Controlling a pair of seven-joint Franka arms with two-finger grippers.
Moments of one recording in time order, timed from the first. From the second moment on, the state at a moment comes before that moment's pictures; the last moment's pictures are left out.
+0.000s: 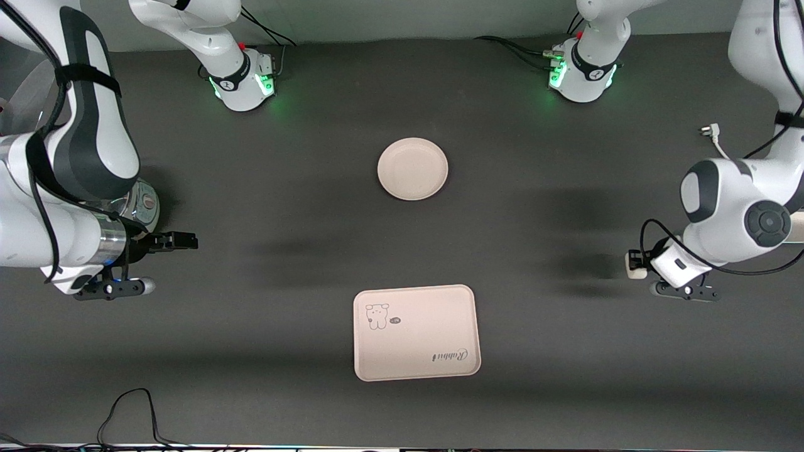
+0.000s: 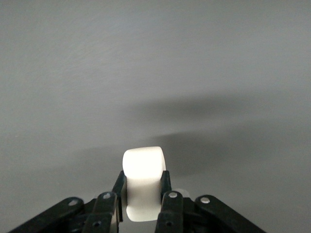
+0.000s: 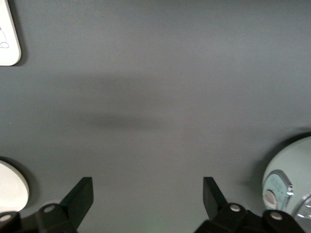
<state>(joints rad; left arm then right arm) 0.33 0.35 -0.37 -1.93 0.11 2.21 0.07 0.01 0.38 0.07 -1.48 0.06 1.61 0.01</state>
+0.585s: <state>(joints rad) 0.22 0.21 -0.89 -1.96 -0.01 2.13 -0.61 0.03 0.43 0.07 -1.48 0.24 1.58 0.01</state>
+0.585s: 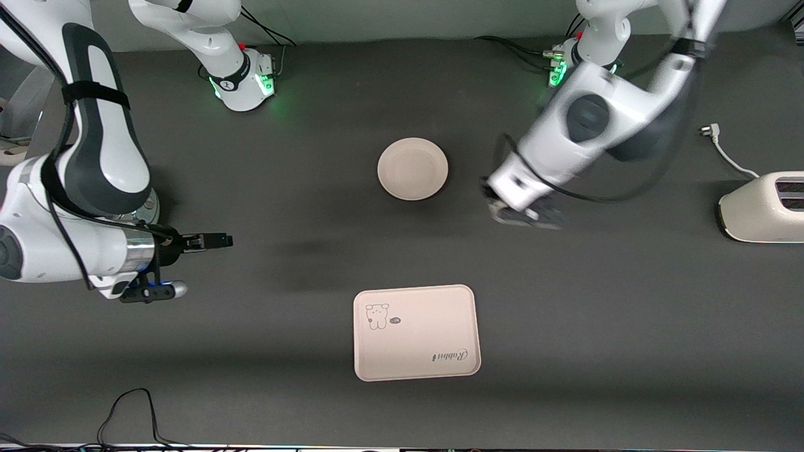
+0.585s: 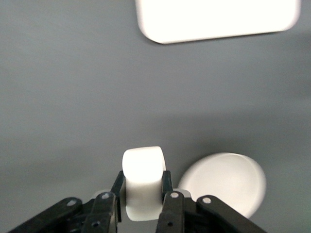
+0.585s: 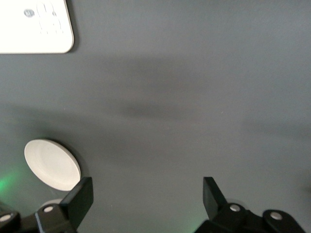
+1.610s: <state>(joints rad) -0.20 0.58 -0.84 -2.11 0.71 2.46 -1.53 -0.01 0.47 0.06 -1.52 0.30 1.51 0.01</state>
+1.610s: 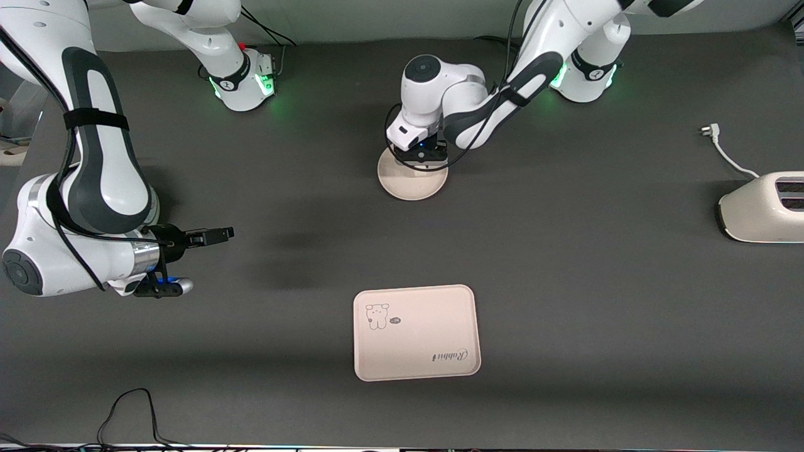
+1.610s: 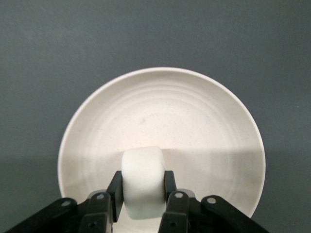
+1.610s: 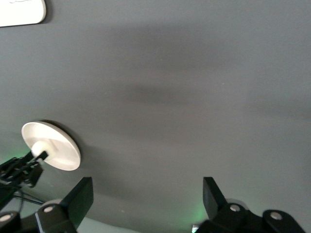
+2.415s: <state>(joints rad) -0.22 0.58 -0.83 -1.94 0.73 2.26 -1.44 0.03 0.31 0.03 -1.96 0.58 1.79 -0.06</state>
